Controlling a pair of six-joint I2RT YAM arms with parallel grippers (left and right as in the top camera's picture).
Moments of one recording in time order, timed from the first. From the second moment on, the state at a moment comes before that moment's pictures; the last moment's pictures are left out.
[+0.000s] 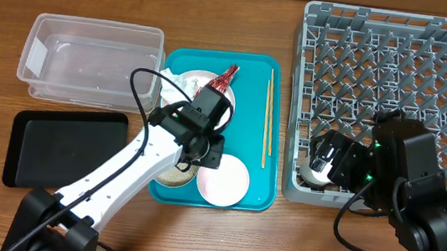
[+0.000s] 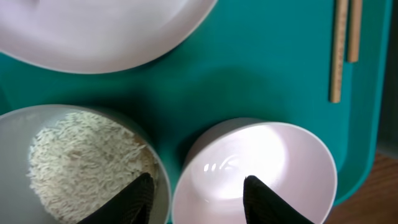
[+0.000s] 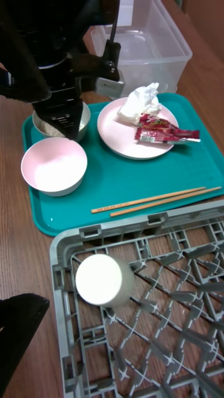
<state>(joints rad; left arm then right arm) -0.55 1.56 1.08 -0.85 0.06 -0.45 0.40 1.02 1.32 -1.23 -0.02 0.74</state>
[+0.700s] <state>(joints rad) -0.86 1.72 1.08 -0.78 0.03 -0.23 0.40 1.04 1.32 -1.24 -0.02 0.73</state>
